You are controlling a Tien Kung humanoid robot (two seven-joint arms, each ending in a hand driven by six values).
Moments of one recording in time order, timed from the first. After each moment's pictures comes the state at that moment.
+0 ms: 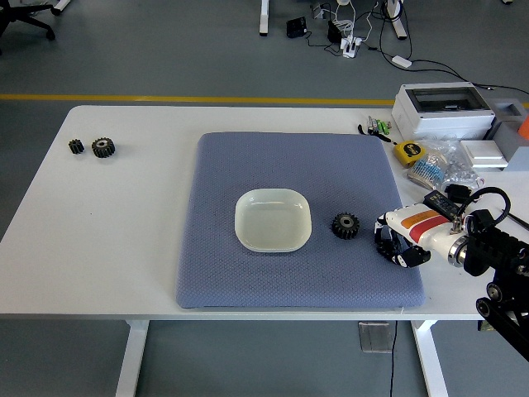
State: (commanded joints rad) left arm -0.09 0.00 -1.45 -0.18 1.16 0.20 0.16; right arm 0.54 -0.39 0.80 1.06 -2.17 -0.03 0.13
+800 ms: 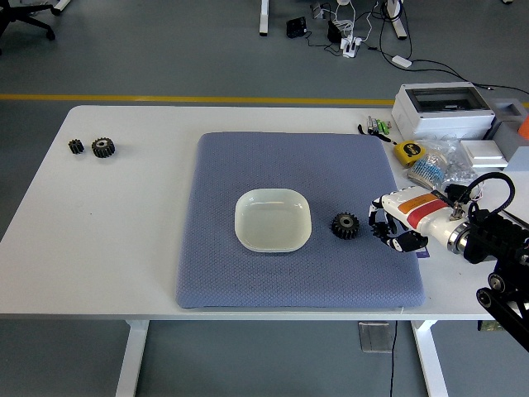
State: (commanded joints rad) left arm -0.09 0.00 -1.46 -0.18 1.17 0.20 0.16; right arm 0.55 -0.40 0.84 1.17 -2.17 -0.02 0.13
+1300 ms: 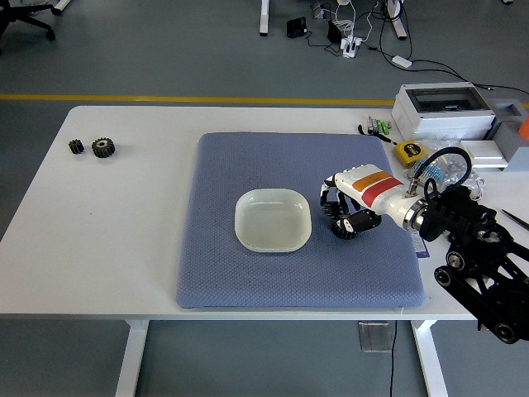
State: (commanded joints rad) left arm -0.09 0.00 -1.45 -0.18 1.17 0.21 0.17; right arm 0.72 -0.28 0.72 1.17 -2.07 0.00 0.08
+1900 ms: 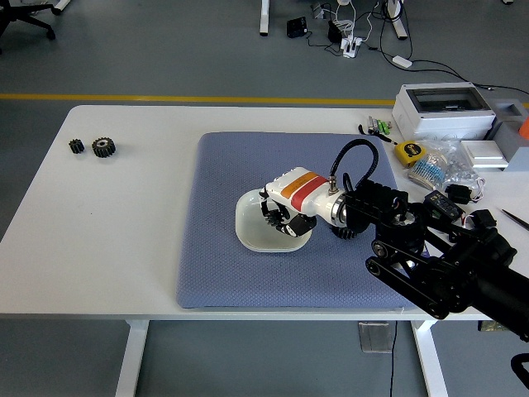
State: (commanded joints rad) left arm -0.10 0.00 -1.43 -0.18 1.16 0.21 0.17; right arm 0.92 -0.07 0.47 0.93 -2.10 -0.01 0.07
